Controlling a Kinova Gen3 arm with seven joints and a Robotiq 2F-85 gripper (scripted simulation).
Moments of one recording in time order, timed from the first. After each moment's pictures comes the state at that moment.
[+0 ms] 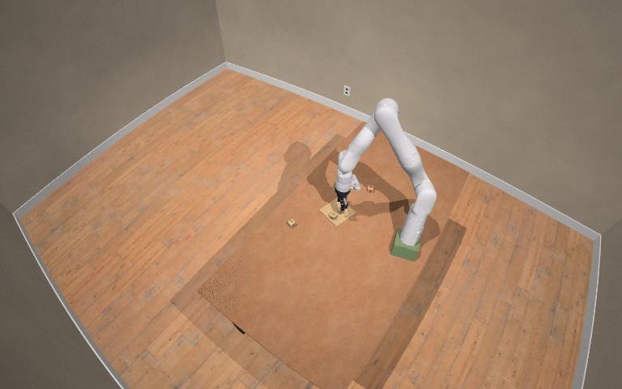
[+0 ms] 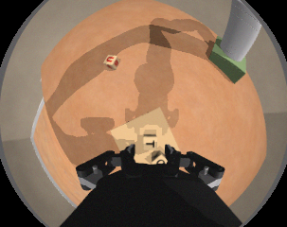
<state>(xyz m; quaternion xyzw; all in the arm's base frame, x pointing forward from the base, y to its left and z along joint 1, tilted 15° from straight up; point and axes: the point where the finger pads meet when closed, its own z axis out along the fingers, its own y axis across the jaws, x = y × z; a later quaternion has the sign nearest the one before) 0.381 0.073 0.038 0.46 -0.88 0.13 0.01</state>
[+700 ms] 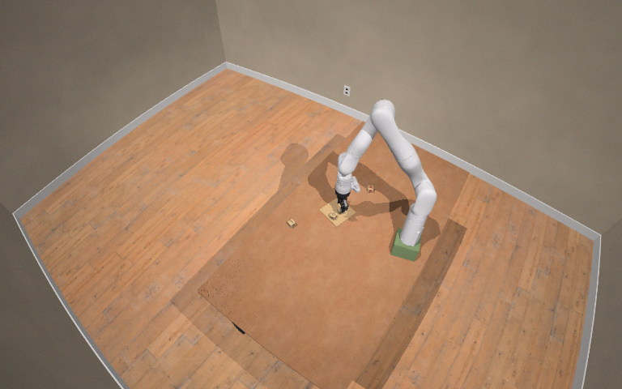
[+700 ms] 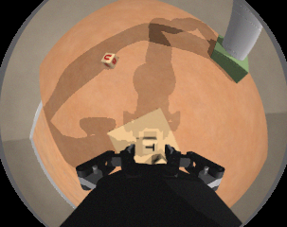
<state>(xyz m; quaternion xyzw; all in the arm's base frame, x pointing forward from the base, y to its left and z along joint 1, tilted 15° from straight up) 0.381 0.068 0.025 0.46 -0.88 0.13 0.02</state>
